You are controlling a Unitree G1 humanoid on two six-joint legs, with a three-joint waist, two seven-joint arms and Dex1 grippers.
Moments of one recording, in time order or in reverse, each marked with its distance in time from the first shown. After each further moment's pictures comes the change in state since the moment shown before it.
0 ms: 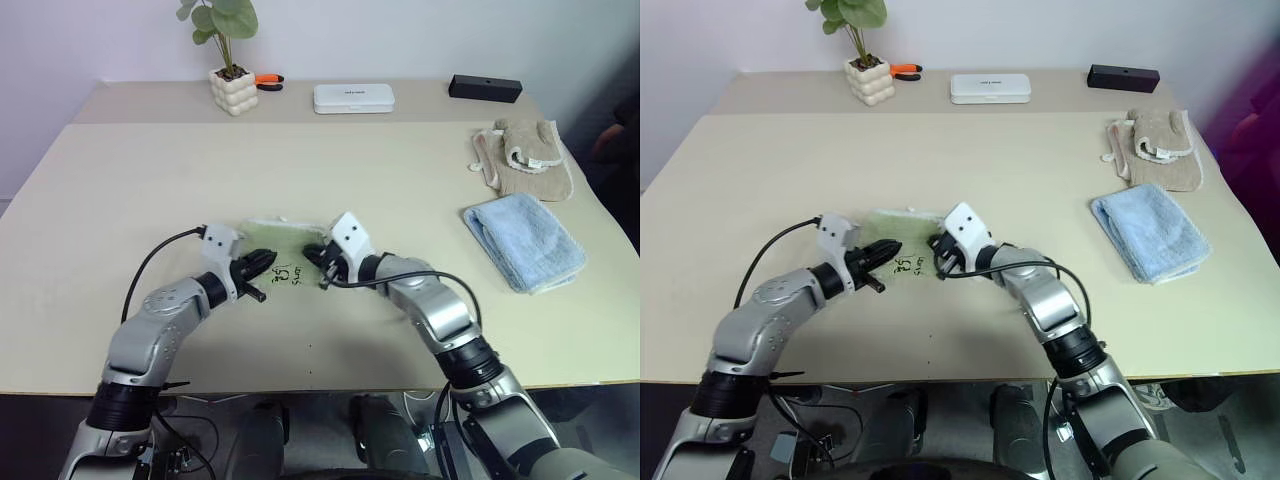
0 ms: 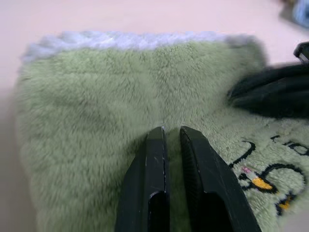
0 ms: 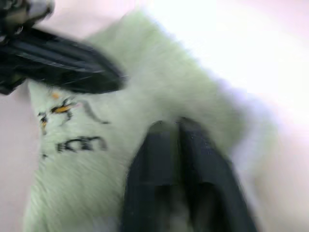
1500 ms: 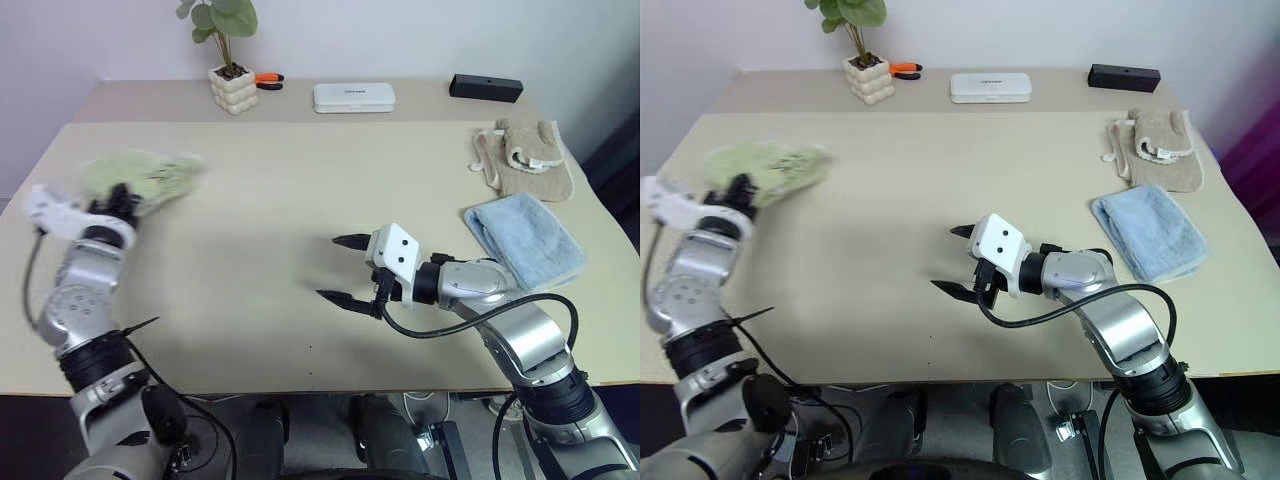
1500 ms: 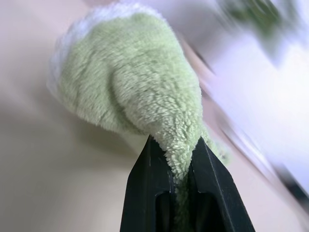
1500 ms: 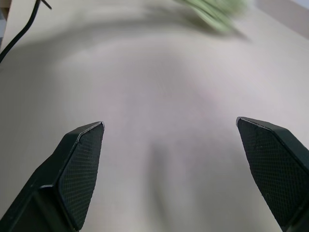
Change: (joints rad) left arm -0.318 -0.101 0.695 0.389 -0.237 -0.084 0.565; right arm 0.132 -0.249 -0.016 -0.370 0.092 0.005 0.183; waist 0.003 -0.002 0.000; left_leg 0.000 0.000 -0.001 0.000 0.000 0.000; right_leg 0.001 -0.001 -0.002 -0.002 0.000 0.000
